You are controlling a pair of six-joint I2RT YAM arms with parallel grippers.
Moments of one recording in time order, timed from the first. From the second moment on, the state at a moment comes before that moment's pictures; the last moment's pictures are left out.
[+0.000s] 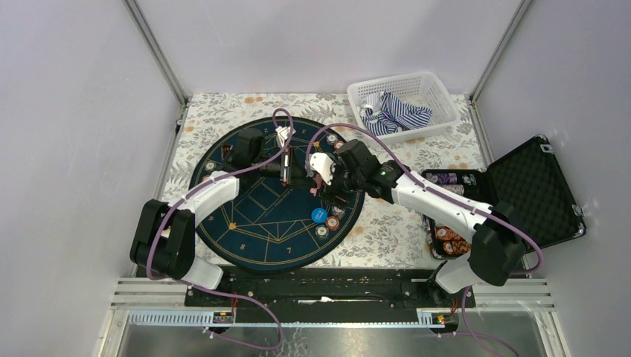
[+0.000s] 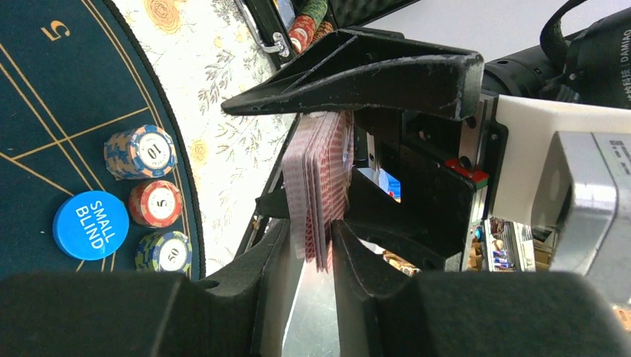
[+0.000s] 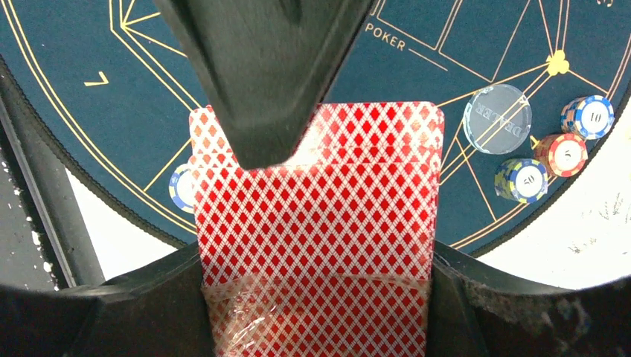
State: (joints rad) left arm -0.34 1.48 0.88 0.08 1.14 -0.70; right arm 0.80 1.49 1.15 -0.48 -0.25 -0.48
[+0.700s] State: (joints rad) left arm -0.30 1.45 0.87 0.11 1.16 -0.72; right arm 0.77 1.47 1.11 -0.46 -0.28 -0.50
